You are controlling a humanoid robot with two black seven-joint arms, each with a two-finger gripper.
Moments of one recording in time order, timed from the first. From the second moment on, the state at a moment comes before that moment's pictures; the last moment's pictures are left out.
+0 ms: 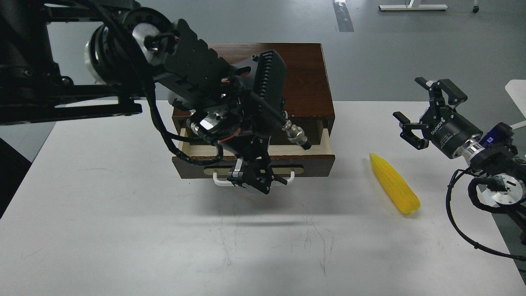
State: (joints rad) left arm -1.97 0.51 0.19 -1.68 1.76 -0.49 -0.49; right arm 0.61 -0.62 0.61 0.86 -0.21 0.49 0.36
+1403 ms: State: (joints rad) left arm -0.85 0.74 -0.43 -1.01 -0.05 -0.45 -0.49; right arm 0.66 -0.96 0.59 1.07 -0.71 0.49 0.36
